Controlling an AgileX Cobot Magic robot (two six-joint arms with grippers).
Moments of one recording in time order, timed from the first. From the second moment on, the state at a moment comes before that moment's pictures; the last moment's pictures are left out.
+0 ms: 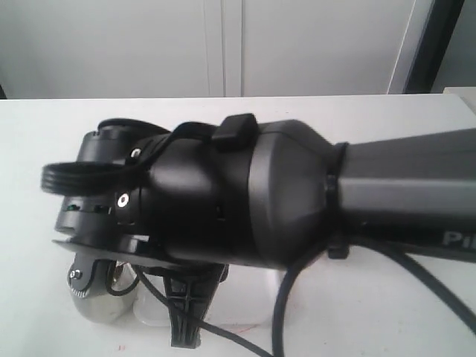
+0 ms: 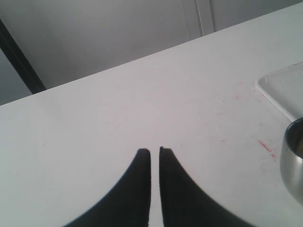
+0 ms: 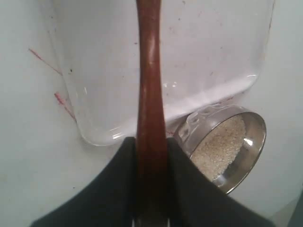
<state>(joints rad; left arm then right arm) 0.04 0.00 0.01 0.02 0.03 0.16 1.05 1.82 -1.40 -0.54 1.19 -0.07</state>
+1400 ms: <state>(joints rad) 0.04 0.00 0.01 0.02 0.03 0.16 1.08 1.84 -1.40 -0.70 1.16 -0.07</state>
